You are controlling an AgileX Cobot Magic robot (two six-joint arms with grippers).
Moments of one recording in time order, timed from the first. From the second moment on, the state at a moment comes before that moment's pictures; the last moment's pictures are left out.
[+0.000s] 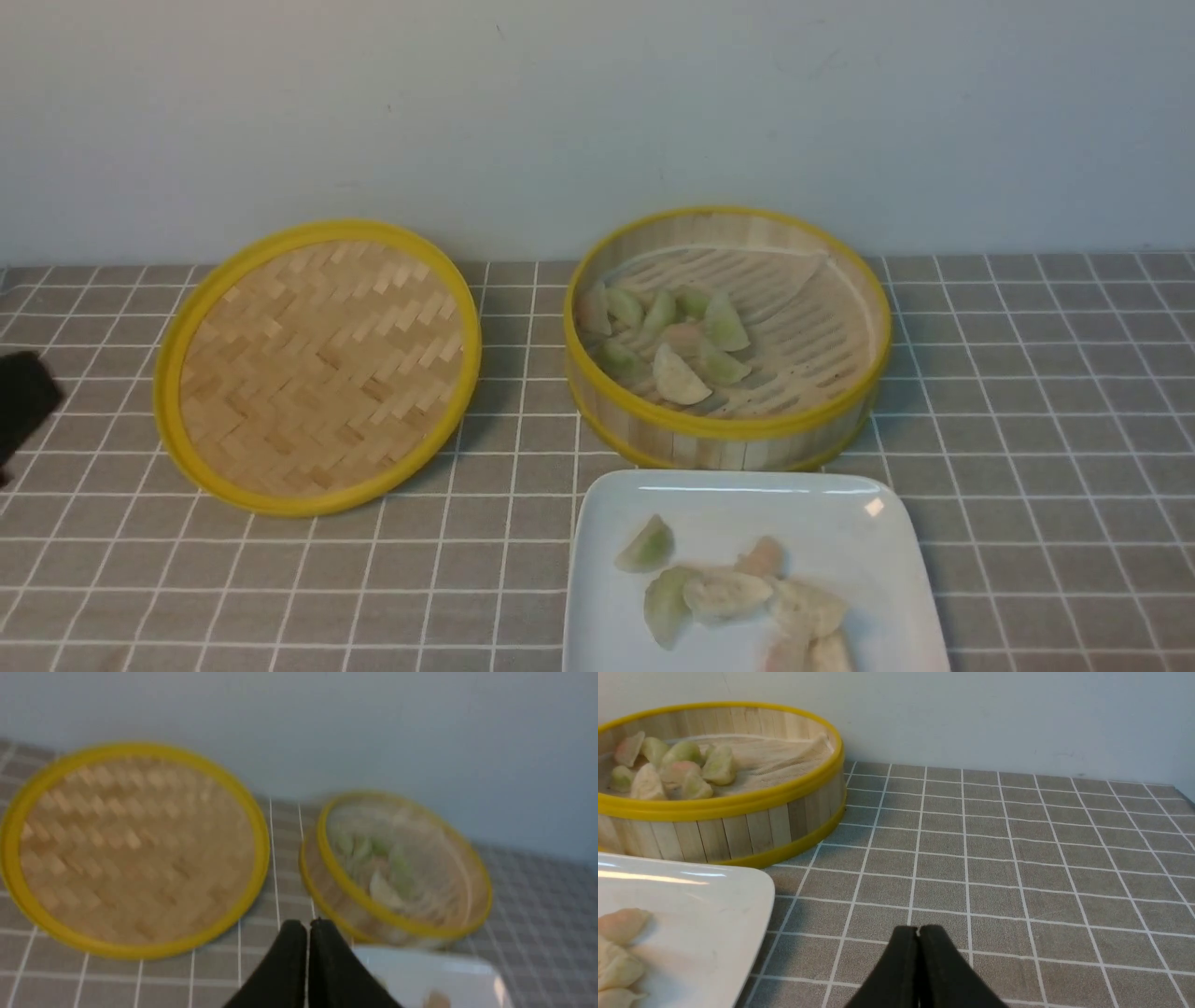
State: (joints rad) right arm 0.01 -0.01 0.02 0.03 0.38 -0.02; left arm -0.07 0.64 -0.77 -0.41 0.68 -0.05
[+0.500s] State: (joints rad) right arm 0.01 -0.01 0.02 0.03 0.38 -0.02; left arm -0.33 1.51 -1.39 -0.44 0.94 0.24
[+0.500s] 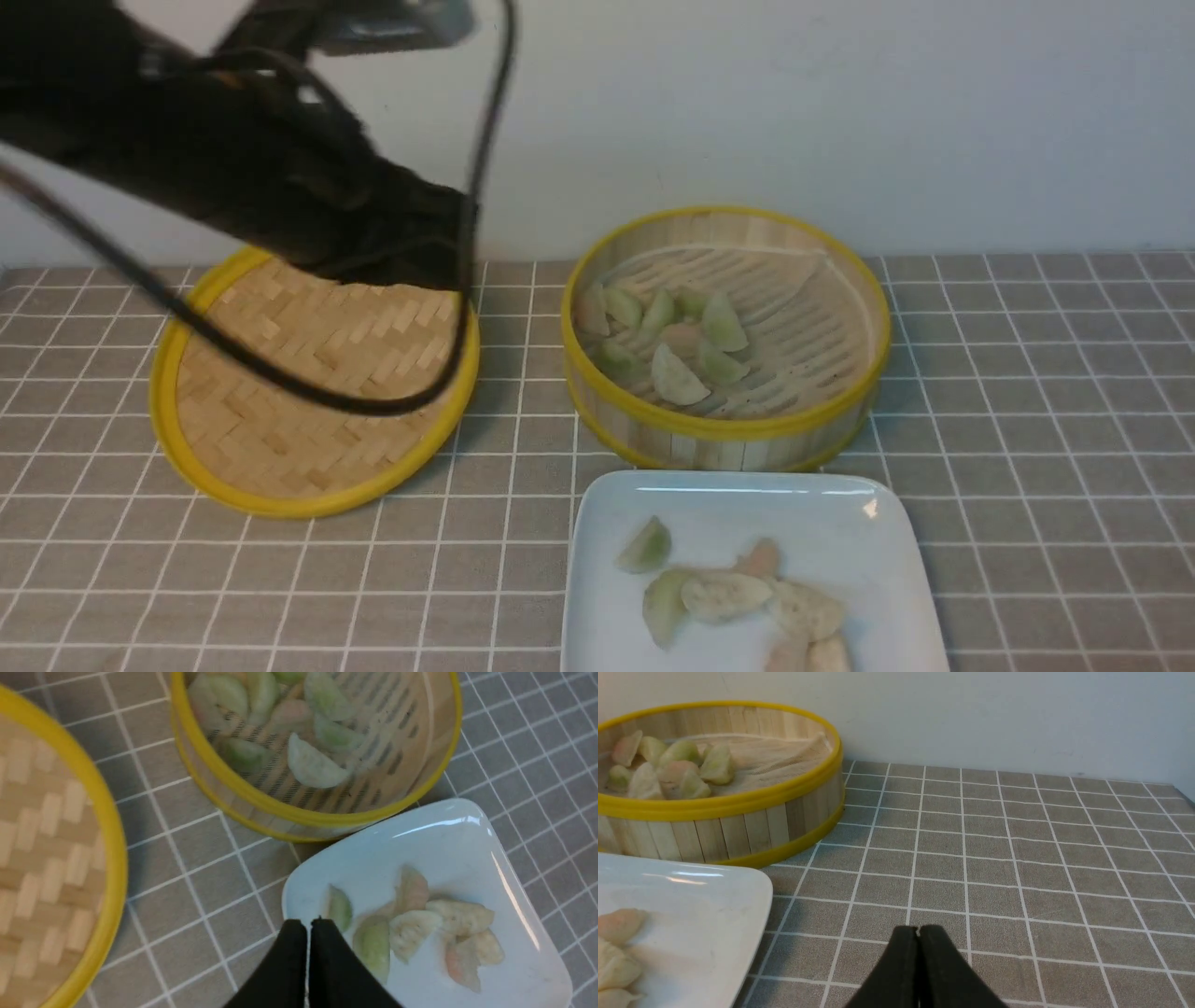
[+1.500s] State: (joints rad) right arm 0.01 -0.01 0.02 0.03 0.38 -0.02; left arm -0.54 2.24 -1.88 -0.25 0.74 0.10
